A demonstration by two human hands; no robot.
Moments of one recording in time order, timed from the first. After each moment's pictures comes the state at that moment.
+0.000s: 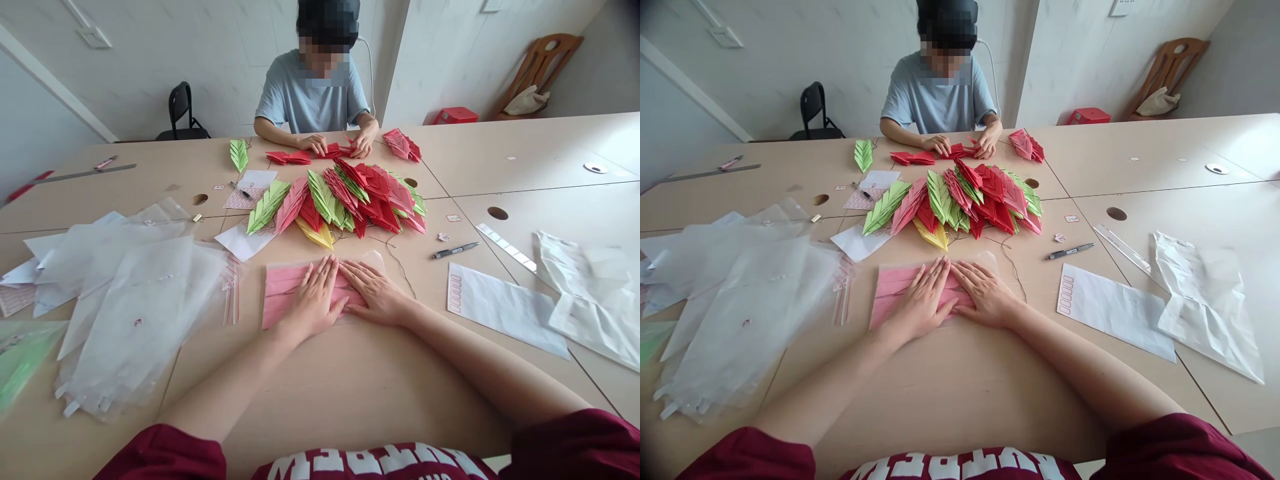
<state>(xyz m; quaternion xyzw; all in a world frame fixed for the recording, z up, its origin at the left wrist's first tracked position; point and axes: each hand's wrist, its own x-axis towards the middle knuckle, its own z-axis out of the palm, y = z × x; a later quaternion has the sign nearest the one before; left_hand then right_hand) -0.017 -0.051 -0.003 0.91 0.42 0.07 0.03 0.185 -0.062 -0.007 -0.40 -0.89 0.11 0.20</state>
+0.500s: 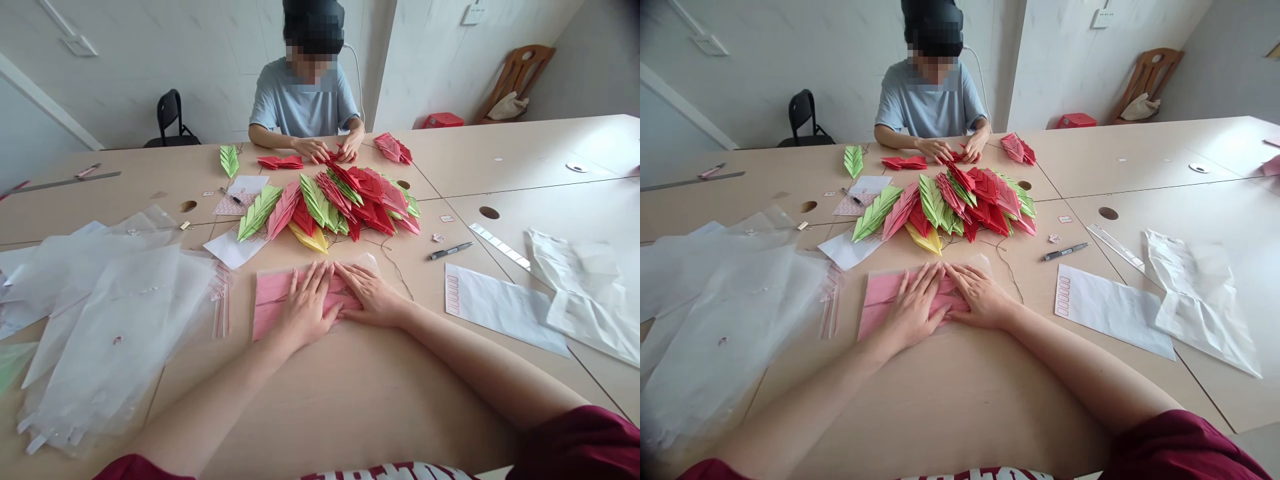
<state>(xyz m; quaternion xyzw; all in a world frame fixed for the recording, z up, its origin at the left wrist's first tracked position) -0.024 -0.048 -0.006 0.90 0.43 0.09 0.01 0.183 -0.054 -0.010 -0.39 -0.88 0.13 0.22</state>
